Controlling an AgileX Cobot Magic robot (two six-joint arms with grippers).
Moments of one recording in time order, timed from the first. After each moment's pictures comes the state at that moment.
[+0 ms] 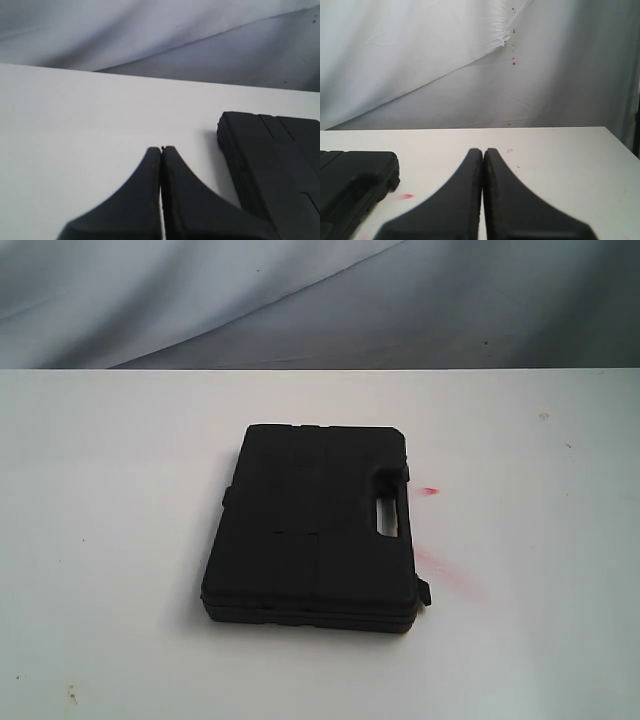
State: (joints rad) left arm -0.14 0.47 -0.17 -0.24 0.05 0.09; right arm 0.15 0.00 0.00 0.01 0.10 0.02
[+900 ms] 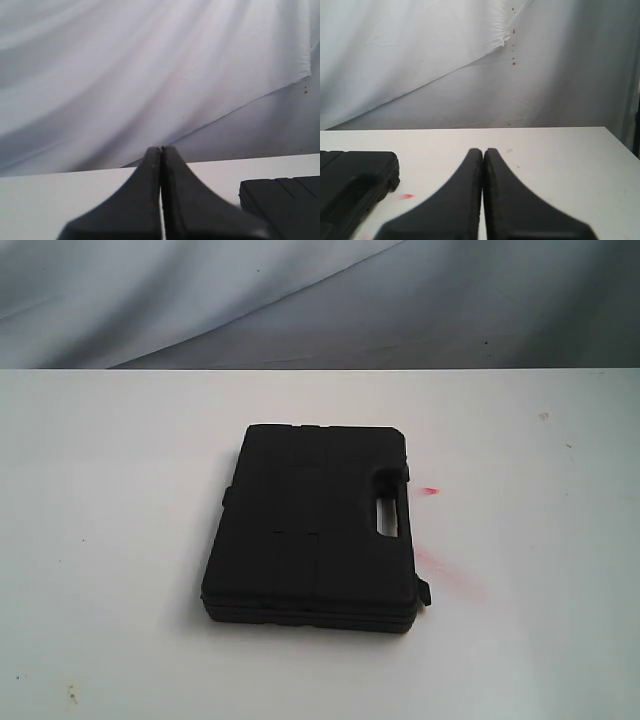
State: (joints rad) left arm -0.14 0.05 0.00 -0.19 -0.07 0.23; right arm 0.15 0.00 0.00 0.01 0.10 0.02
